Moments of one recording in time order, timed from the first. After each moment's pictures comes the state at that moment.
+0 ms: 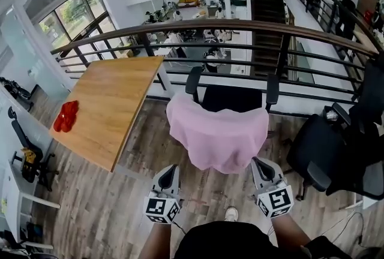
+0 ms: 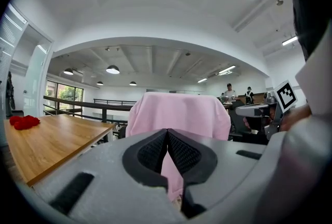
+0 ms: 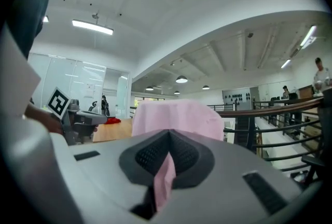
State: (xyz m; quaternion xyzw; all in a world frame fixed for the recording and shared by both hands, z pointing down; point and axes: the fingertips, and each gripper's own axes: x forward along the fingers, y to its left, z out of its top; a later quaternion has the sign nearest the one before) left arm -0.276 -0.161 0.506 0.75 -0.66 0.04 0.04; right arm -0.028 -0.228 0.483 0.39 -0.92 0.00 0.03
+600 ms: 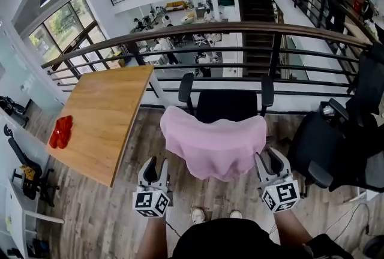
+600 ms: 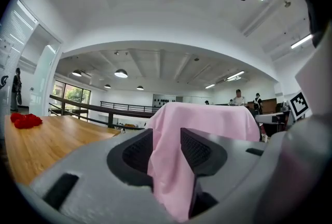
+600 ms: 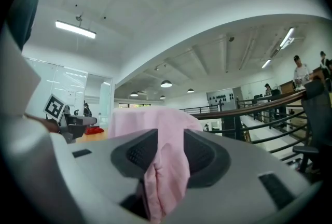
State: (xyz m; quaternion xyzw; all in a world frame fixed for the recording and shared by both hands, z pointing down) left arm -0.346 -0.232 0.479 0.73 -0.68 0.00 0.03; right arm -0.009 -0.292 0.473 0.46 -0.88 0.03 -0.01
